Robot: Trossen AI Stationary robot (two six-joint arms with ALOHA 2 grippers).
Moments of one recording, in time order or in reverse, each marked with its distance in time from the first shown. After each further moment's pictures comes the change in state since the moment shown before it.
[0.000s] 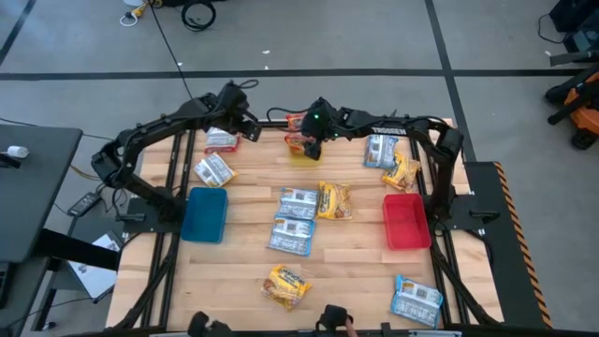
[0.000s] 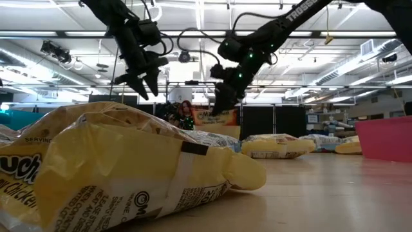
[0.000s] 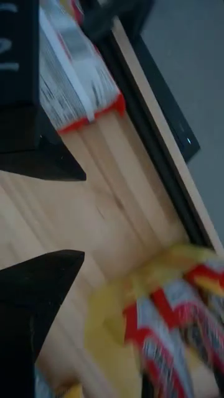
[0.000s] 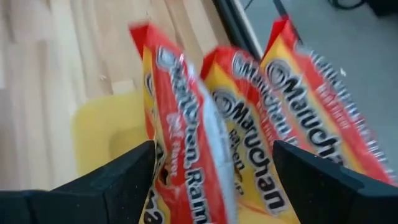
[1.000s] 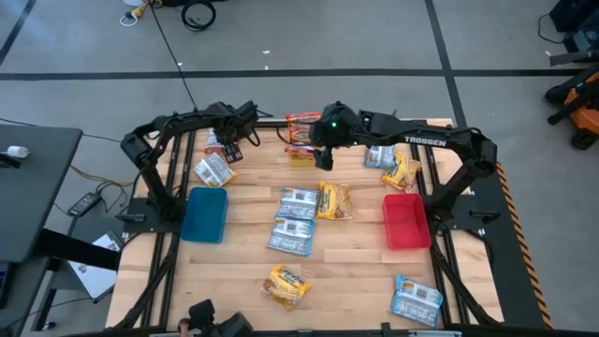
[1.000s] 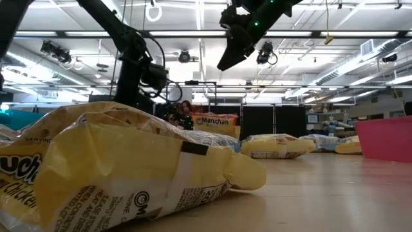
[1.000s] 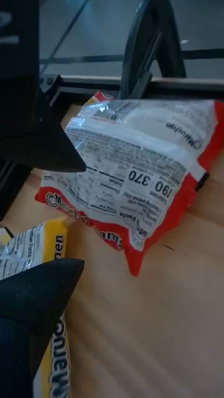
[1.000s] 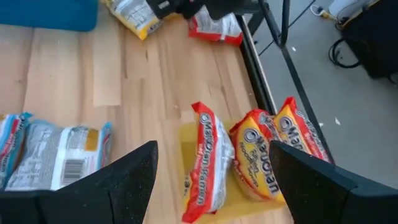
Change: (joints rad) left arm 0.005 0.293 -0.001 -0.265 -0.371 0.663; right arm 0.185 -0.284 0.000 -0.185 0.062 -0.019
